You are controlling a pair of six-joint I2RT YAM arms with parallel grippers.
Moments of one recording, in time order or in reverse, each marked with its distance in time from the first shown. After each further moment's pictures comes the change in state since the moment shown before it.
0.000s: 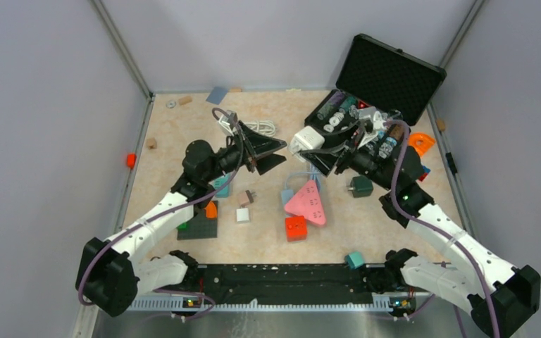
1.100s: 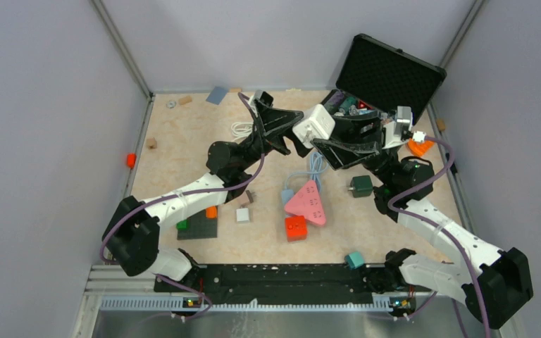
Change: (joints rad) left arm -0.246 0.307 0.228 0.726 -0.189 -0.530; right arm 0.000 0.101 -0.043 0.821 -0.011 0.248
